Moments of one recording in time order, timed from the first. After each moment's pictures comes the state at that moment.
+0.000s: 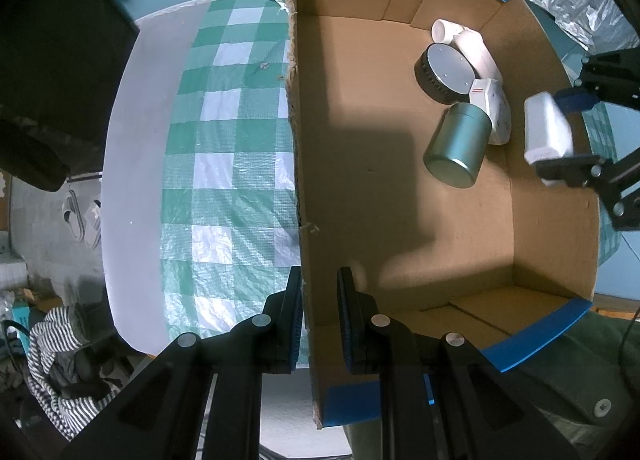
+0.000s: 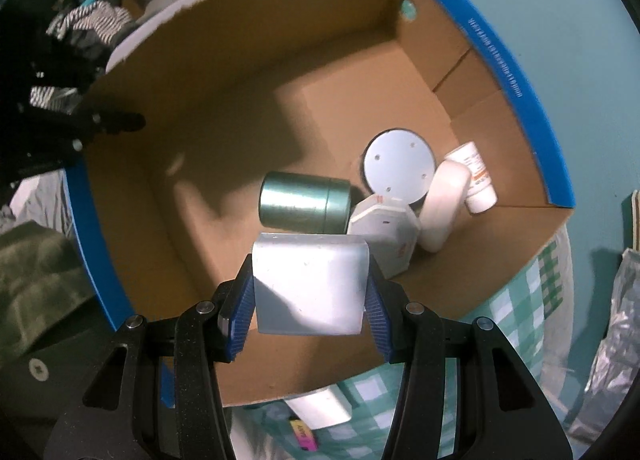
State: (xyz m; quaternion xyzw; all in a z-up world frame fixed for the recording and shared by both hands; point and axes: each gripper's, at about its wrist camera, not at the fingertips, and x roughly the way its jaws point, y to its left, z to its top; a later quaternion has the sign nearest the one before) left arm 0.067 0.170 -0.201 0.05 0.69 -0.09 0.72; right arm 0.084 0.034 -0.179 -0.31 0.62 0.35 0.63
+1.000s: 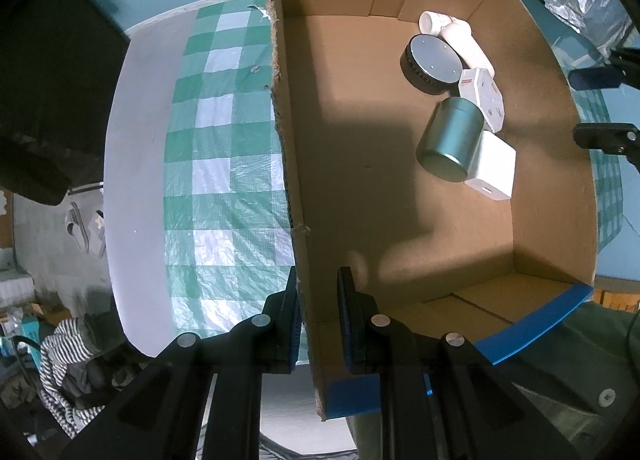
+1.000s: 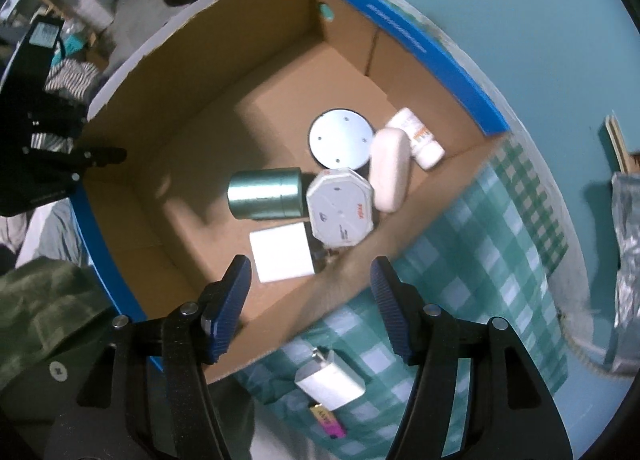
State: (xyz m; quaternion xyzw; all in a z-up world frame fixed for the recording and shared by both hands) left arm 0.071 0.164 -0.199 0.07 0.69 -0.11 0.71; right arm 0.089 -0.011 -0.145 -0.23 0.63 0.28 0.69
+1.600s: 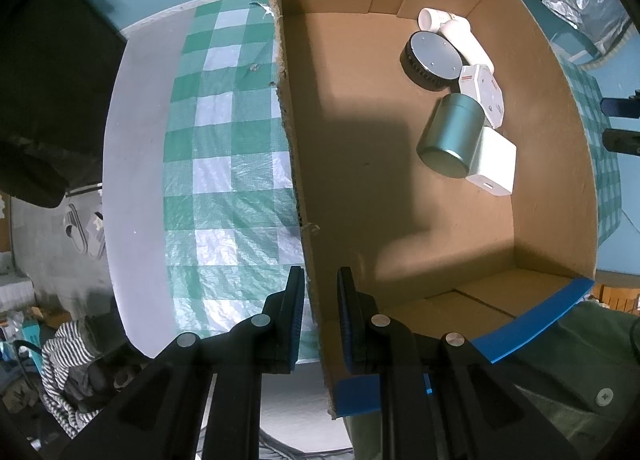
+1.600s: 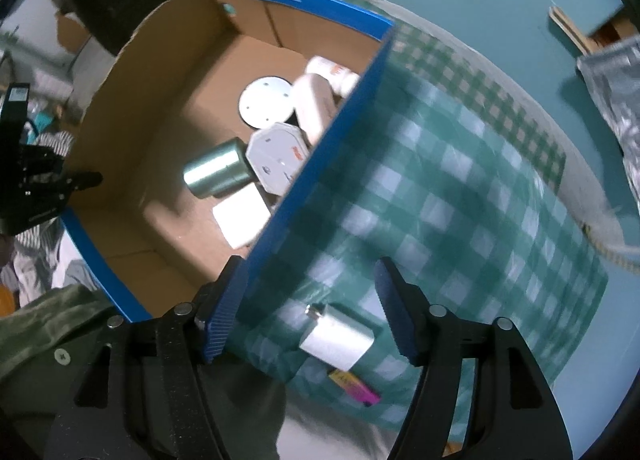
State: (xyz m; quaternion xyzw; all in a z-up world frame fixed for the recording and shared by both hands) left arm 0.074 0.170 -0.199 0.07 0.69 -0.11 0.71; right arm 0.077 -0.081 -0.141 -0.11 0.67 0.19 0.71
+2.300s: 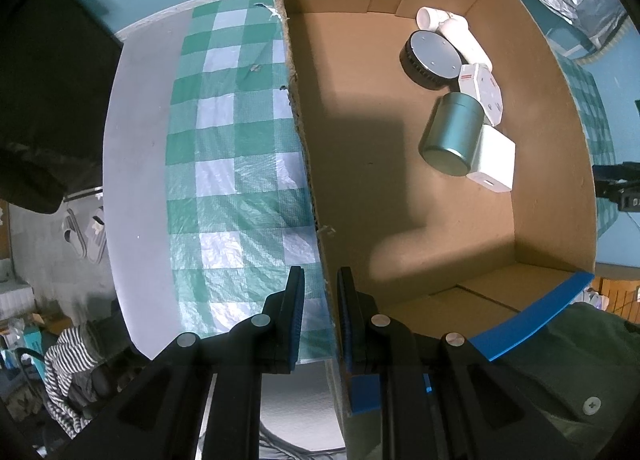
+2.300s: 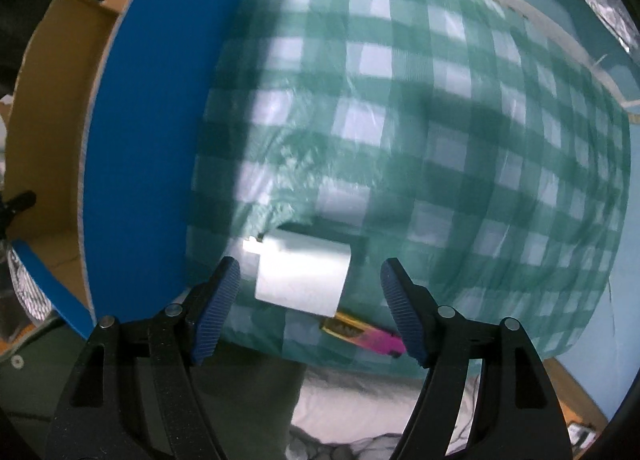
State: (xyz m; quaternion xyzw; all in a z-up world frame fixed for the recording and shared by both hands) left arm 0.078 0.173 -0.199 0.08 0.70 -0.13 0.70; right arm 0.036 -0.157 -0.214 0.01 0.73 0.06 0.68
